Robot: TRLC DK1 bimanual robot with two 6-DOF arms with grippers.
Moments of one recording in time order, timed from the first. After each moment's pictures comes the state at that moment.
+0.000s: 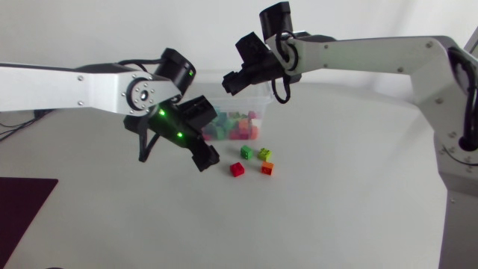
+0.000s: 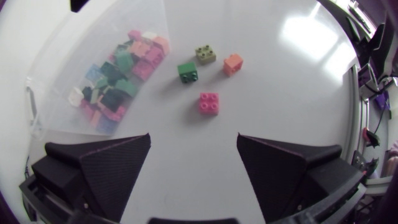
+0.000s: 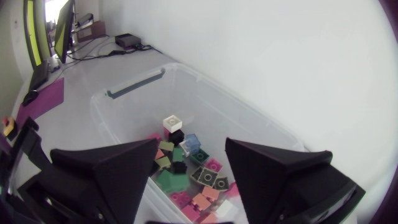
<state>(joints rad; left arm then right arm) -0.49 1.76 1.25 -0.56 0.16 0.50 0.43 2.16 1.83 -0.21 -0.25 -0.26</state>
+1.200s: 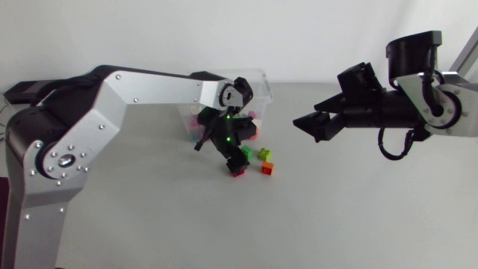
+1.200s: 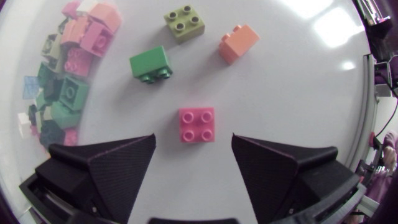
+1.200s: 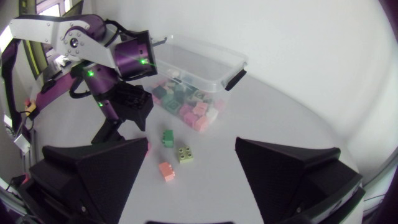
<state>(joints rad) -0.60 2.33 1.86 -0.96 0.08 0.50 0.16 1.39 0.92 -0.16 -0.43 -0.33</state>
